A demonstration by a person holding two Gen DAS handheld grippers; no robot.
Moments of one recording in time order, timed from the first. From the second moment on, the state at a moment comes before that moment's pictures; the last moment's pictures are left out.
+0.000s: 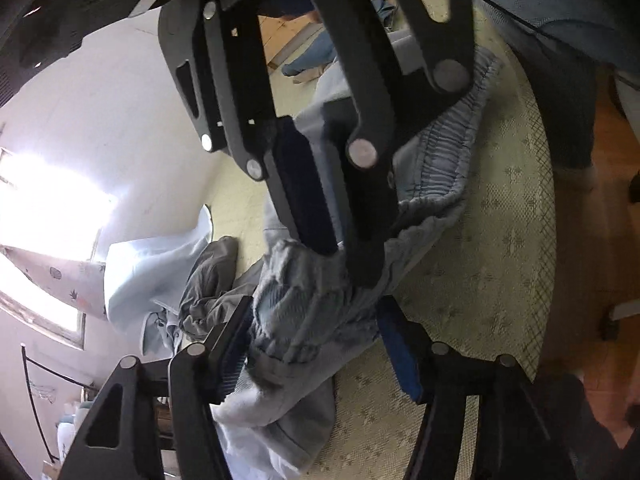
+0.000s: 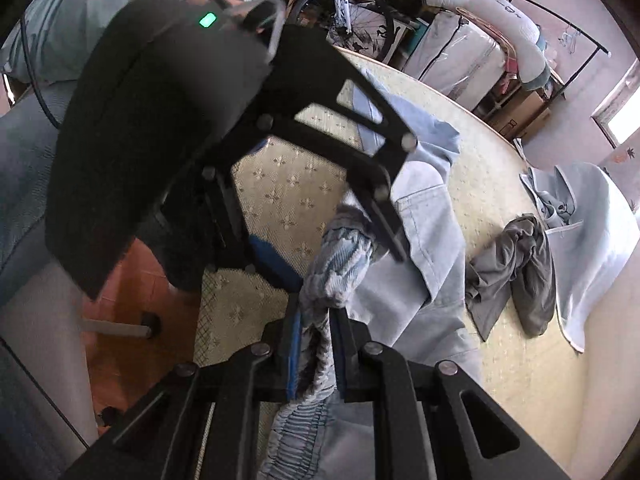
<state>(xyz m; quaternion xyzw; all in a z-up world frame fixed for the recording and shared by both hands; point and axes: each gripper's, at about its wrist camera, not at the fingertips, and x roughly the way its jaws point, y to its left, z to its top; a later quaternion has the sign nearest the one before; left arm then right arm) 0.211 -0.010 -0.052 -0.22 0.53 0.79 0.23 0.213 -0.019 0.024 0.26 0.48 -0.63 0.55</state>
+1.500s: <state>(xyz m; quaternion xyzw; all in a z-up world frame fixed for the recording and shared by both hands) 0.145 -0.098 0.154 -0.22 0.06 0.96 0.14 0.297 0.144 -0.041 0.16 0.53 -0.78 0.29</state>
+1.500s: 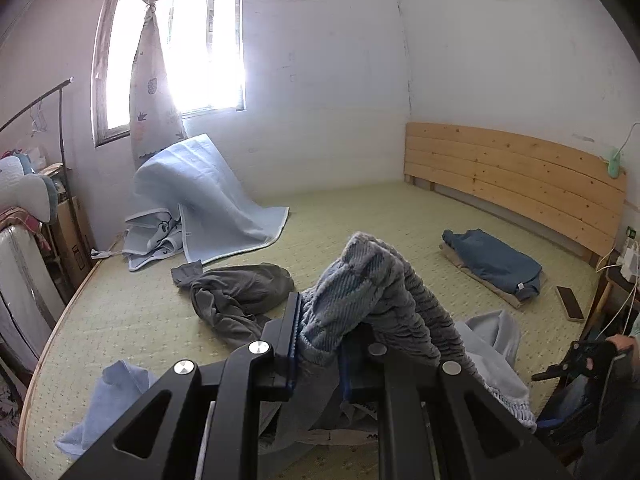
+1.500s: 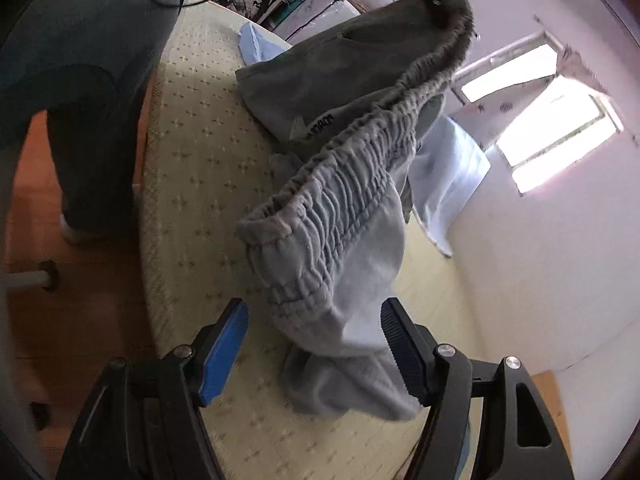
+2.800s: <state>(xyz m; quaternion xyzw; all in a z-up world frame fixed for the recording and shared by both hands) 0.161 -0.145 0.163 -0.23 -0.02 0.97 0.10 0.193 0.176 0.079 0.17 0.15 -0.96 0.18</state>
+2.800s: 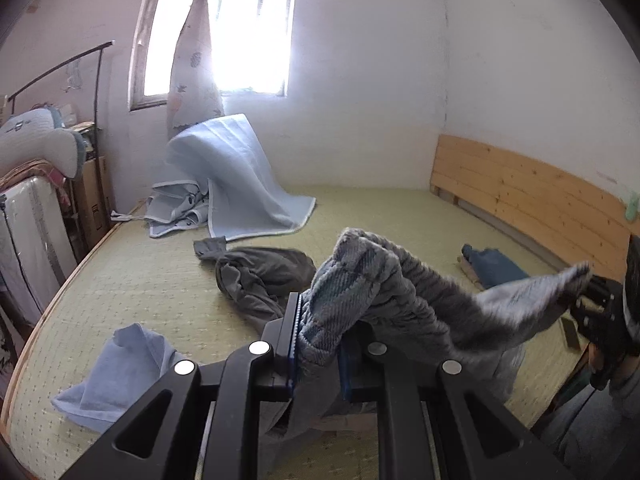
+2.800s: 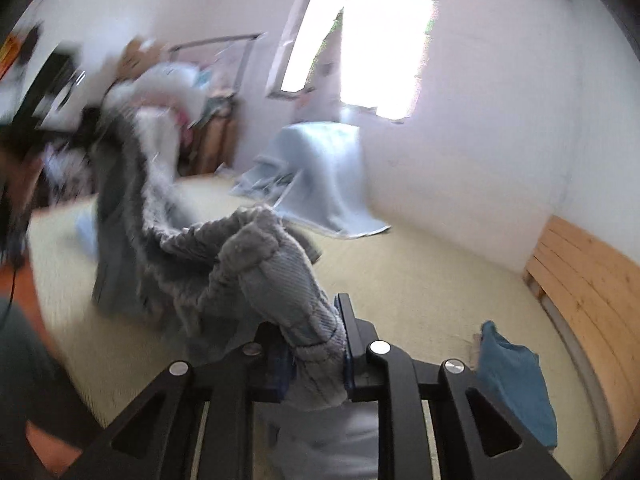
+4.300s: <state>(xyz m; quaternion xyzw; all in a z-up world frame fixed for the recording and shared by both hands) 0.280 -0.006 0.677 0.09 -0.05 0.96 0.27 0.267 0.268 0.734 -0.16 0.24 -0.96 -0.04</state>
